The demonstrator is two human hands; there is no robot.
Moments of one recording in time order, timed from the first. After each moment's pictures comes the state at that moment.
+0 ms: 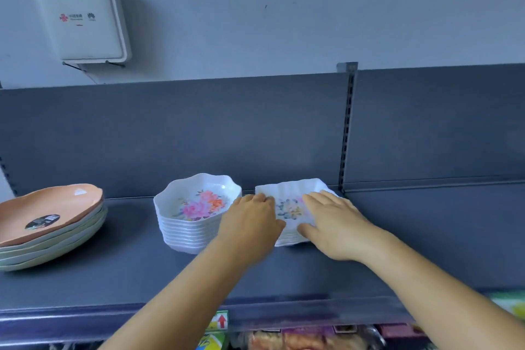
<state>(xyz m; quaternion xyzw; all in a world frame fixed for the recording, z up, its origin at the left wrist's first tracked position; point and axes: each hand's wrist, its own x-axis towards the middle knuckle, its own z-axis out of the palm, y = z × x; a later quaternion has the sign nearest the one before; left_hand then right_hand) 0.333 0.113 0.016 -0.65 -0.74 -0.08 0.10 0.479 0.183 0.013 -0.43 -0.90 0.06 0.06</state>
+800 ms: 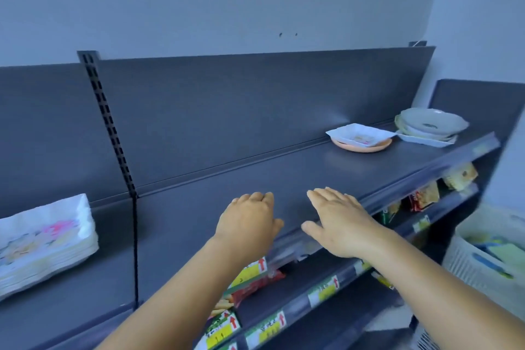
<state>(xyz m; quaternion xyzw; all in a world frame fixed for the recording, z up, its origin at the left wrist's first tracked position) 0.702 0.241 -0.008 -0.81 -0.58 -0.05 0.05 0.871 0.234 -0.008 -0.64 -0.76 0.04 0.03</state>
